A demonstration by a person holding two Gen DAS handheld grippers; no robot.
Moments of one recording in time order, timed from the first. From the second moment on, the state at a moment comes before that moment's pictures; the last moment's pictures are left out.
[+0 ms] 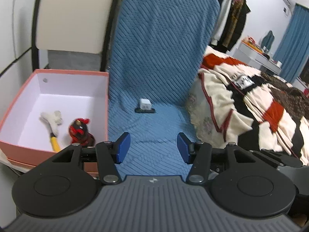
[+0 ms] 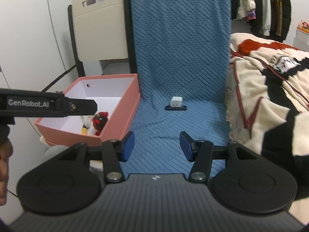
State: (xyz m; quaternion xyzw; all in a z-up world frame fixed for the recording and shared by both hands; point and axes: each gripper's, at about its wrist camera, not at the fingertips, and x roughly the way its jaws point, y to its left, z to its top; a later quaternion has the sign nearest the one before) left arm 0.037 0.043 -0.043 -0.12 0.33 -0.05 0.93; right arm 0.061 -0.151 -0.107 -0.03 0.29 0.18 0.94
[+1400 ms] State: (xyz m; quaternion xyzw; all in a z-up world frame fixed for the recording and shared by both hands) left arm 0.263 -0.031 -0.166 -0.08 0.39 -0.08 0.91; right arm 0.186 -0.178 -0.201 -0.02 0.32 0.16 0.93
